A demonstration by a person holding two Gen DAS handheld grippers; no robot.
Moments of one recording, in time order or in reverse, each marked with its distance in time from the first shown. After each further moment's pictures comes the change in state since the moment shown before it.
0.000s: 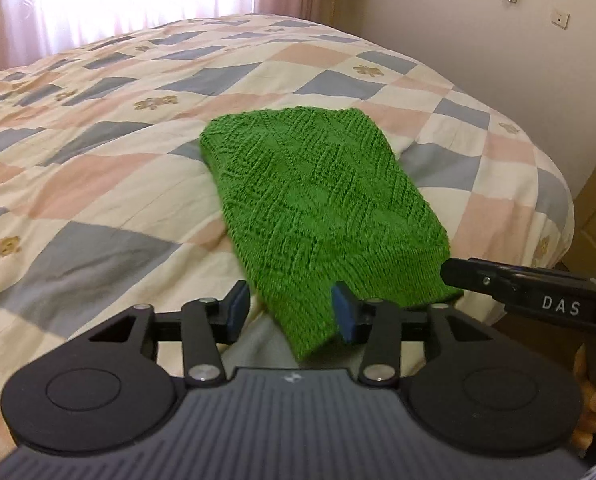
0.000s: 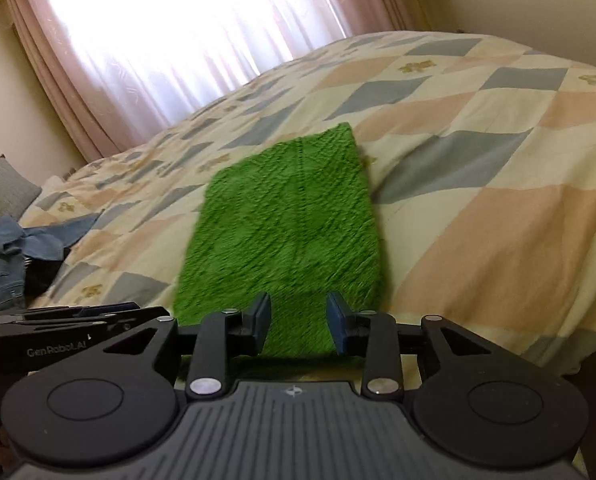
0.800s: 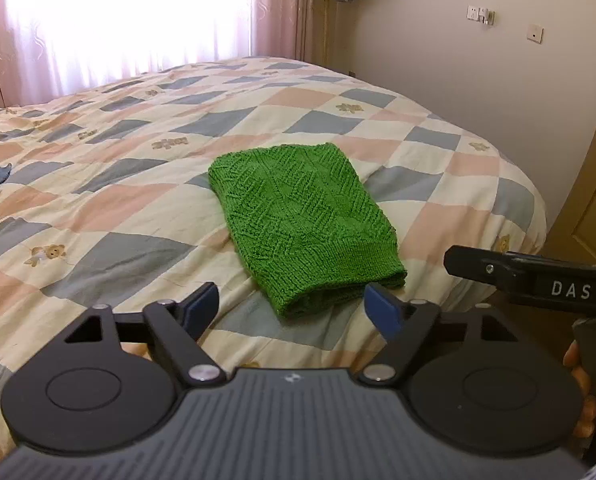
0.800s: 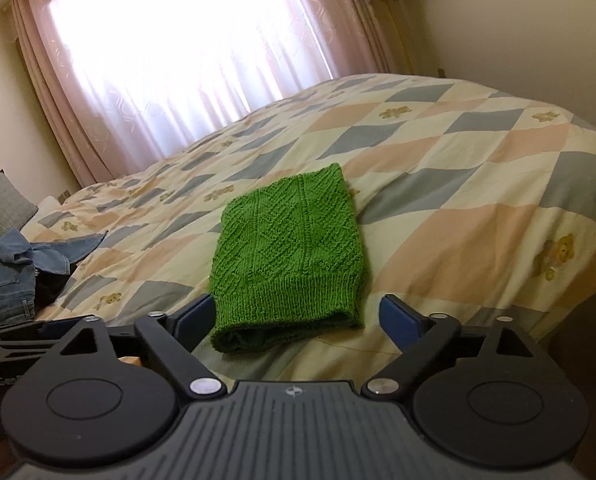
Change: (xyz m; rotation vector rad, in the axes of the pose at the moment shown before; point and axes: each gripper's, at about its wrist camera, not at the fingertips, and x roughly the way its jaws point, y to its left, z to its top) left arm -0.102 -0.027 -0.034 0.037 -0.125 0.016; right arm -0.098 0.034 -0.024 -0.019 -0.117 -0.077
